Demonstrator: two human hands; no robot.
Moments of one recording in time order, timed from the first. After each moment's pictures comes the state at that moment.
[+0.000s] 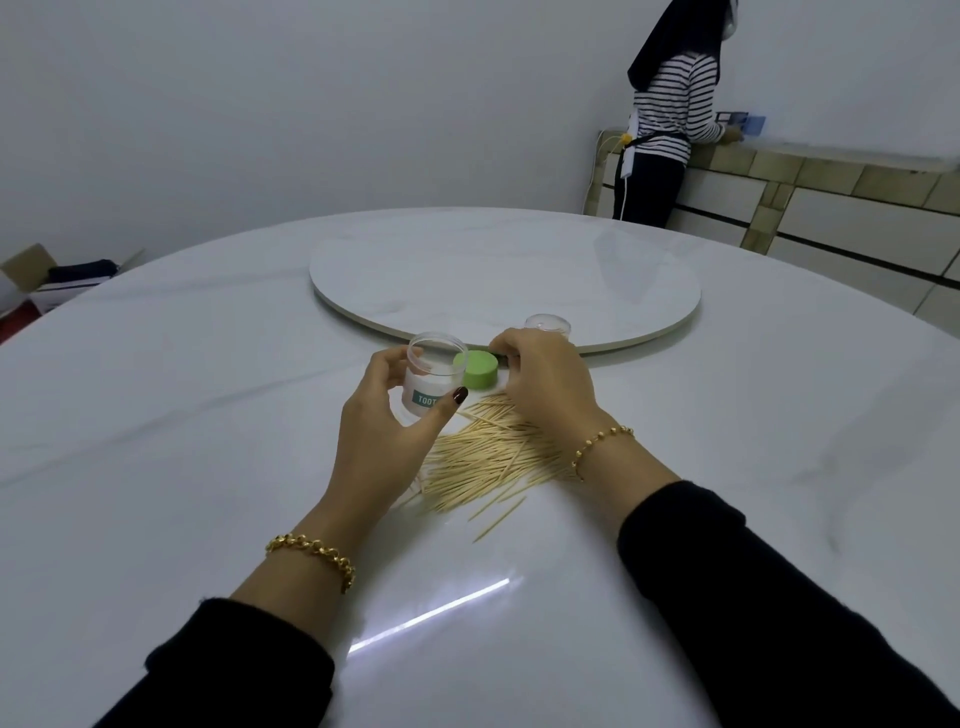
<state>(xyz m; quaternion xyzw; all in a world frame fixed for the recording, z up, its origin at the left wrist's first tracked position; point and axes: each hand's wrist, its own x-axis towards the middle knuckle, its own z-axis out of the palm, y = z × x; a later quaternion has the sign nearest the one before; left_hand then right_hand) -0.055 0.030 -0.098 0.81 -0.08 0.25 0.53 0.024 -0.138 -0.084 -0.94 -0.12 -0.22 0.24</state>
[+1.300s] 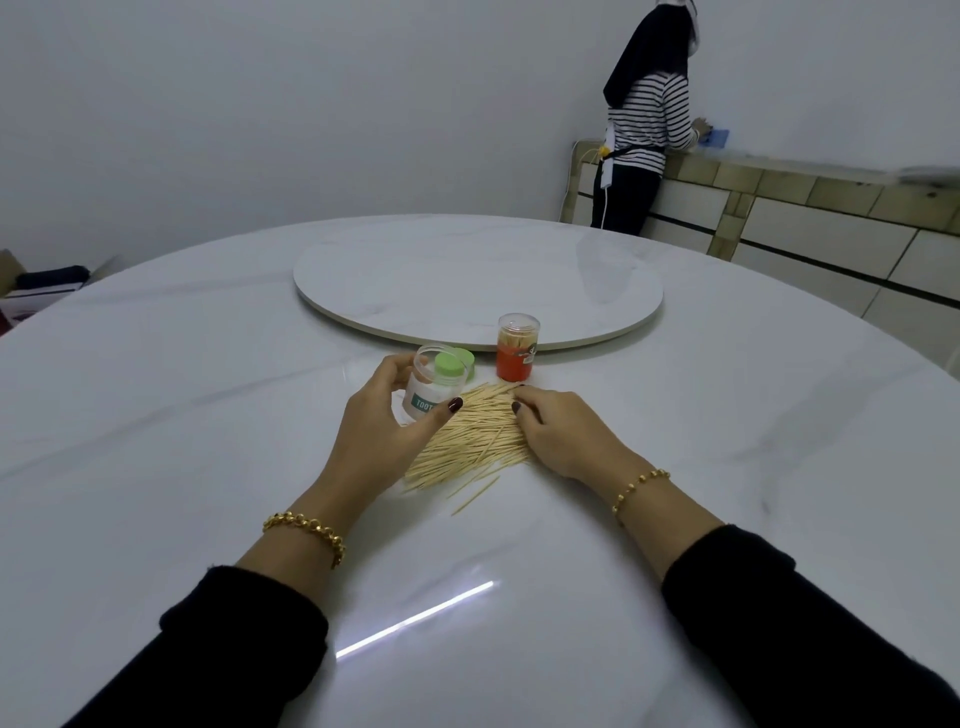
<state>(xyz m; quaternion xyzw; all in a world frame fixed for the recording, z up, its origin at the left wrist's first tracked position) -0.064 0.026 -0.096 0.83 -0.13 0.20 0.50 -0.038 -0.180 -0.100 -0.96 -0.12 -0.07 0.23</state>
